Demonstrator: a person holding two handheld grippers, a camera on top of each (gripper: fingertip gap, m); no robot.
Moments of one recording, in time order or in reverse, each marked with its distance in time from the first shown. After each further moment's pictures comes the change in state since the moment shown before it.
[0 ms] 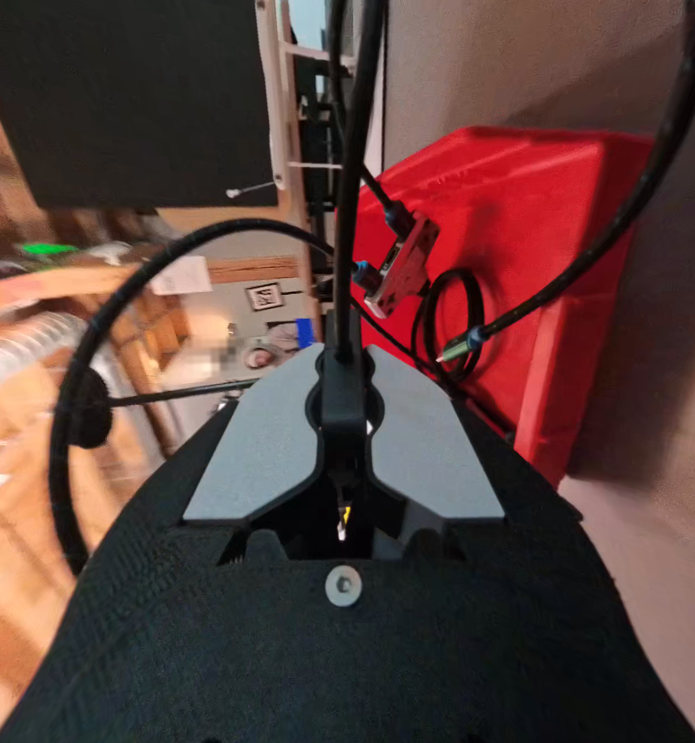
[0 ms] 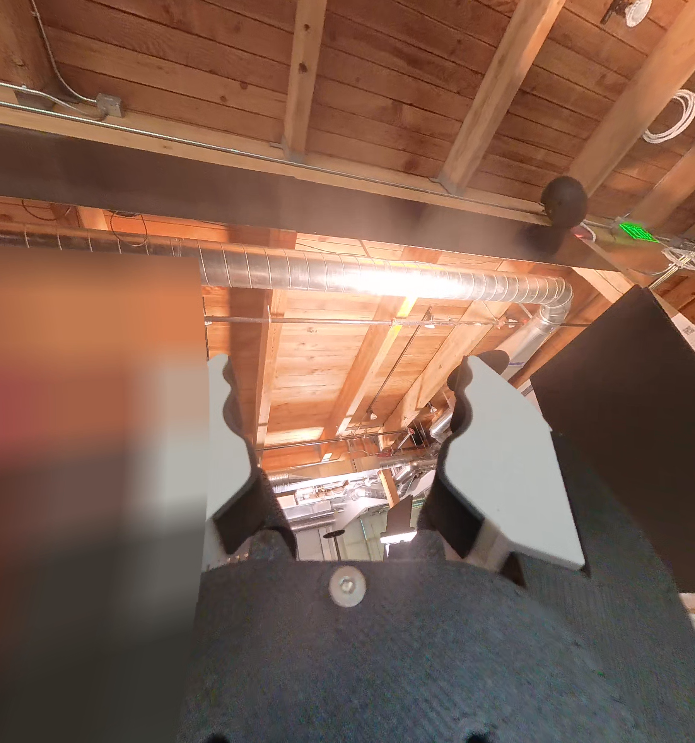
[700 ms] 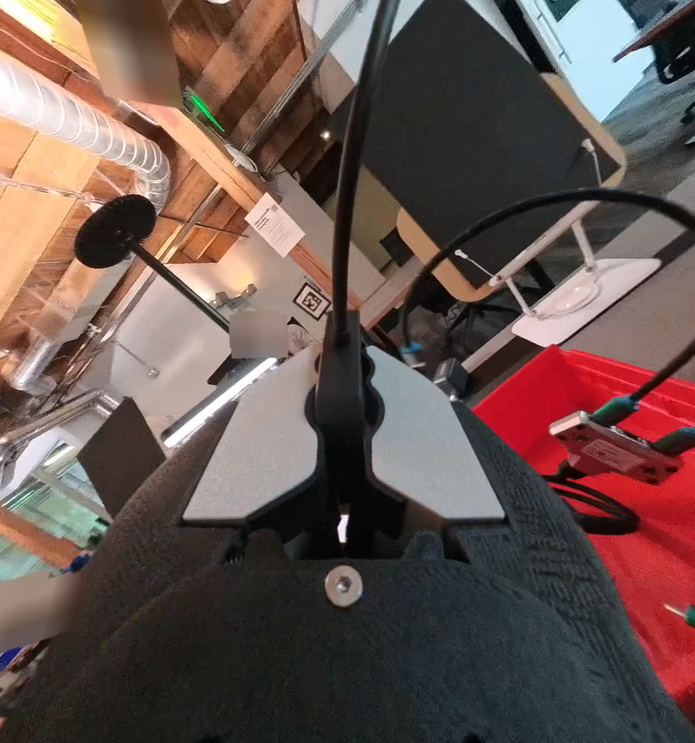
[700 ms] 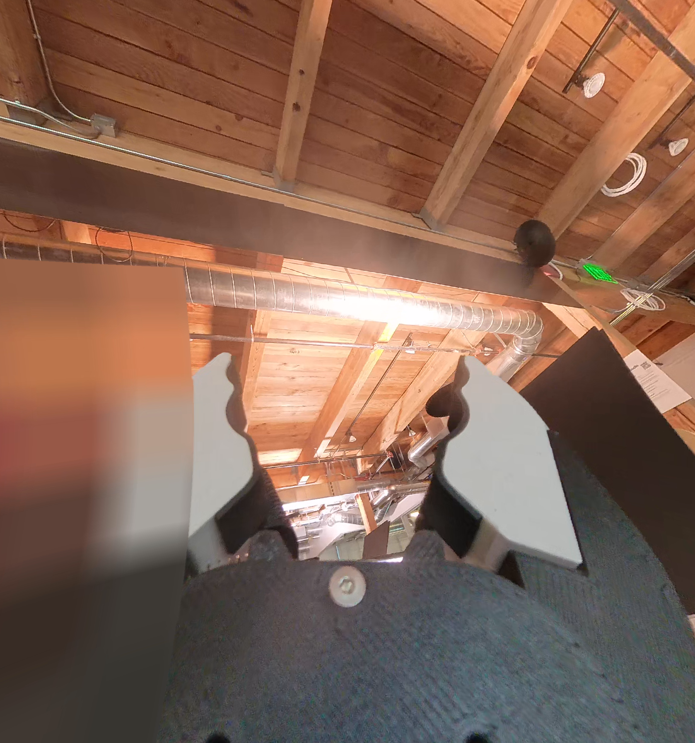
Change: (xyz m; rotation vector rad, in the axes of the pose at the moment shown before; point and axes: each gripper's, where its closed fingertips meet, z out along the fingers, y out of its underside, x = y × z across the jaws) left arm -0.197 0.095 -0.045 0.166 -0.347 -0.808; right arm 0.003 -0.029 -0.007 0.067 0.034 -0.062
